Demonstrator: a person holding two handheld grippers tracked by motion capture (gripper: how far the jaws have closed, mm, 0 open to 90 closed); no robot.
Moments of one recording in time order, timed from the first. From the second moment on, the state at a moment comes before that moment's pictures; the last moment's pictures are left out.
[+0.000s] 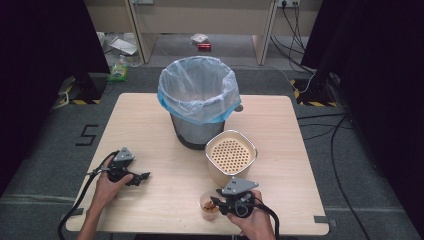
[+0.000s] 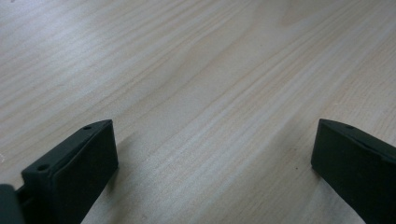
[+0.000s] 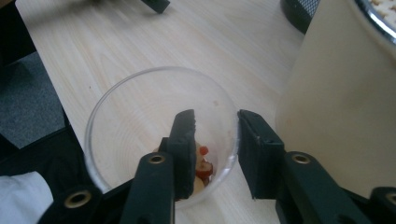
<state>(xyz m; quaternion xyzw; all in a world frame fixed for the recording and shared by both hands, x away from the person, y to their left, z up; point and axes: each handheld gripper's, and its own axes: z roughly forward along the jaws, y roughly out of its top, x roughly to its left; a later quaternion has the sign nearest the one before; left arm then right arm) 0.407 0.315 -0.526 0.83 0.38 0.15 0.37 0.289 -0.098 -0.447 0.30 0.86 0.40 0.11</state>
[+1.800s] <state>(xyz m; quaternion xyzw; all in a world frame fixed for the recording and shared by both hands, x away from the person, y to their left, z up) 0.407 0.315 -0.526 0.84 0.38 0.15 0.36 0.286 -0.218 -0.398 0.34 0.81 0.38 0.28</state>
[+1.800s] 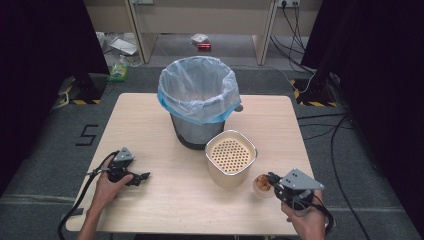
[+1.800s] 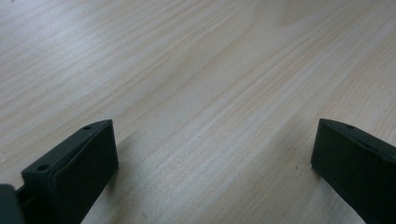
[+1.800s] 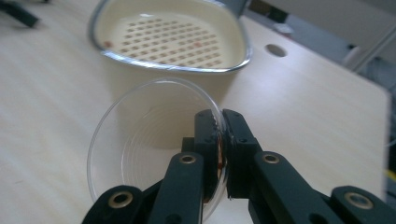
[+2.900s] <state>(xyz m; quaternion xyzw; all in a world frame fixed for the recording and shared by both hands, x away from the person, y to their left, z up) 0.407 0.315 -0.526 0.84 0.38 0.15 0.36 0.378 -0.157 -0.362 0.19 0.73 0.35 0.55</state>
